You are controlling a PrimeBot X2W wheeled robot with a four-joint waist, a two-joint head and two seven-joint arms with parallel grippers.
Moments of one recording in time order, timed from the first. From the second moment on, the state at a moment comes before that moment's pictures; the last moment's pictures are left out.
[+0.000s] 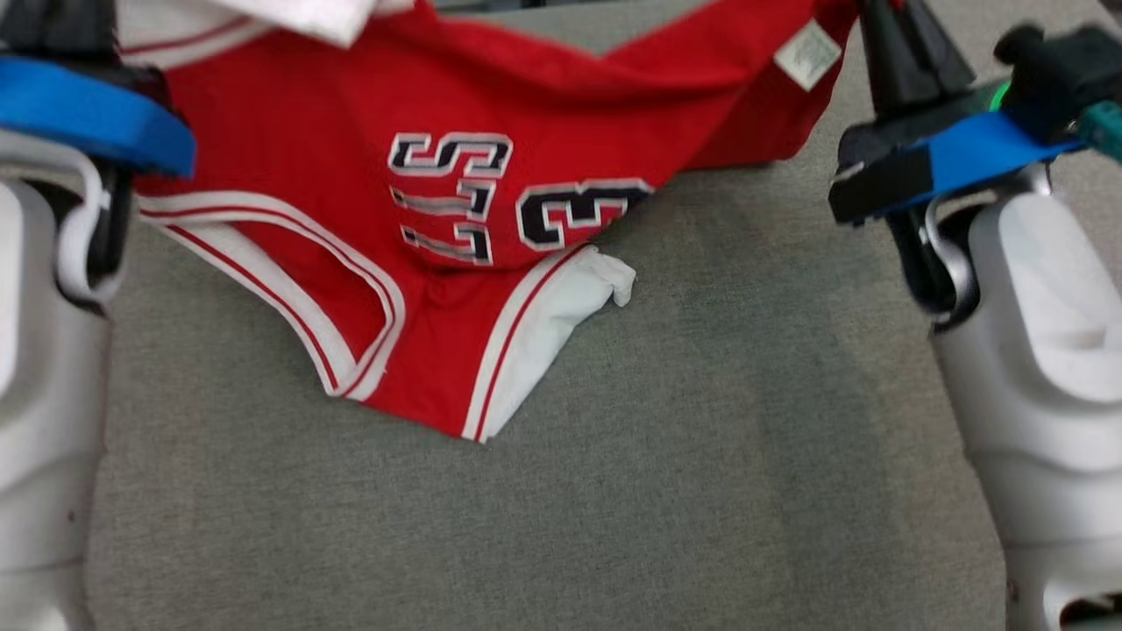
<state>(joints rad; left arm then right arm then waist) -0.81 0.34 -0.15 0.37 -0.27 -0.13 -0.10 -0.81 -0.14 0.16 0.41 0.19 0.13 -0.20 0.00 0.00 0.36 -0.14</state>
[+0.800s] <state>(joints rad) -1.69 0.43 -0.39 0.67 -0.36 -0.13 -0.10 -1.72 -0.19 0.13 0.97 0.31 0.13 -0.25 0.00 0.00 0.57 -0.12</state>
